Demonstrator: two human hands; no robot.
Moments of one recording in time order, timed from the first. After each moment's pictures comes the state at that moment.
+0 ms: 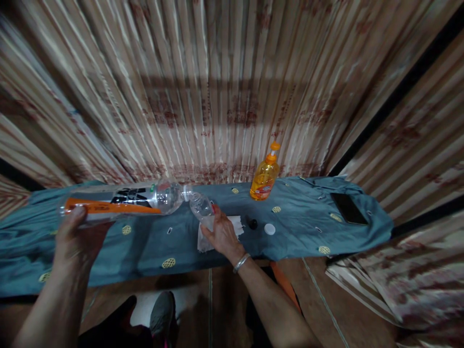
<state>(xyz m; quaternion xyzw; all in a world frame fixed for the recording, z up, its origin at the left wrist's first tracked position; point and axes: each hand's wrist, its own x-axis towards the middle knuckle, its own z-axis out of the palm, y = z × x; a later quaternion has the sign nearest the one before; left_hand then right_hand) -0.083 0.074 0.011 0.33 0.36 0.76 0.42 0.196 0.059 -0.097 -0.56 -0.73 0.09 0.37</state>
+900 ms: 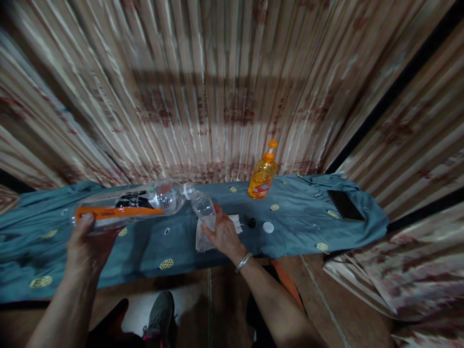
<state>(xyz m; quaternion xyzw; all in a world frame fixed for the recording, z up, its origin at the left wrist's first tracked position) -0.070 0.072 -0.008 0.29 0.38 0.75 0.46 0.203 0.054 -0.093 -0.56 -0.73 0.08 0.38</state>
